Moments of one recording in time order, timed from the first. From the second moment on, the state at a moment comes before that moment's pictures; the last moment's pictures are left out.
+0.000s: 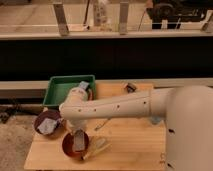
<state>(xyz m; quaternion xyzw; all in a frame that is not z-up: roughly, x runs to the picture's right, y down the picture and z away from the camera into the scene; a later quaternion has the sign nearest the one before) -0.152 0.197 0.749 -0.14 -0.28 -0.75 0.58</state>
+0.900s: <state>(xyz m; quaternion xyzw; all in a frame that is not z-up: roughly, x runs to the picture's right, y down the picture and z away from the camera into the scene) -0.205 0.189 0.767 -0.02 -0.31 -0.78 0.55</state>
